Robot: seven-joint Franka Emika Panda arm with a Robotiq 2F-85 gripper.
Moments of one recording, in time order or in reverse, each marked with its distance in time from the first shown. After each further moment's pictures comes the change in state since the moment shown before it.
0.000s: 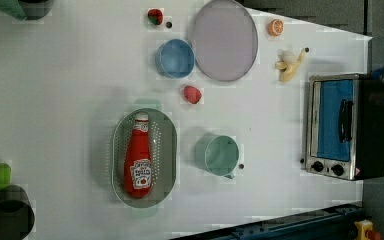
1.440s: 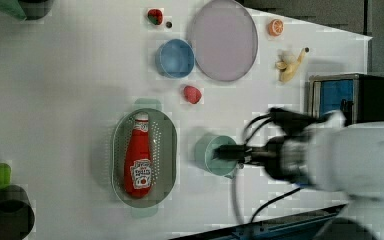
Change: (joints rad) arm 0.070 0.048 0.553 -0.234 0.001 0.120 0.055
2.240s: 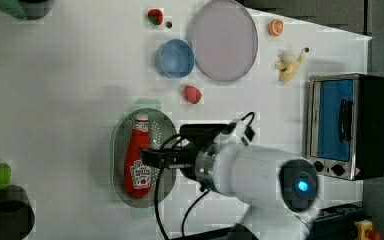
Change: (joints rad) arm 0.039 0.247 0.100 -0.139 -0.128 0.568 0.046
